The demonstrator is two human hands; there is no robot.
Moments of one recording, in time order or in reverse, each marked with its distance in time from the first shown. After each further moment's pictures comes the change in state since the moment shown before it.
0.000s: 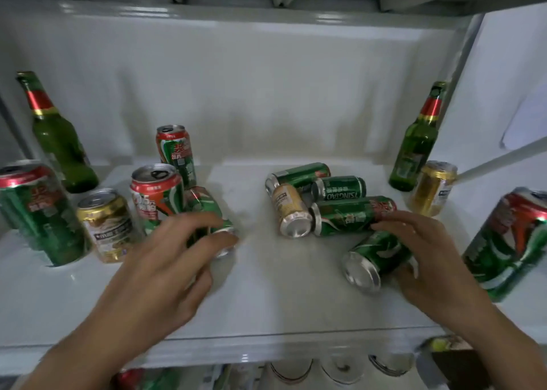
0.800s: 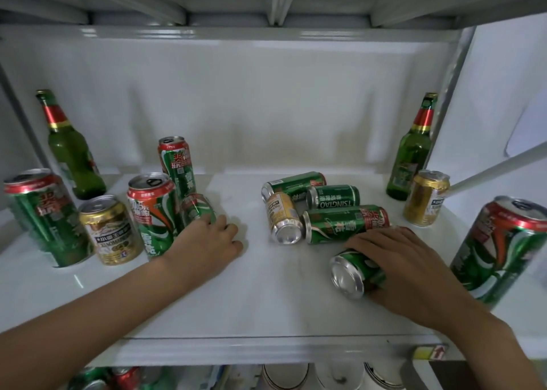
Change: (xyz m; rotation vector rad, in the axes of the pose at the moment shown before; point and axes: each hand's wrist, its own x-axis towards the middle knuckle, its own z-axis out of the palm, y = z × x) left_hand 0.056 -0.027 0.083 0.845 -0.805 0.221; right_hand 0.016 0.009 -0.010 -0.256 -0.215 -0.301
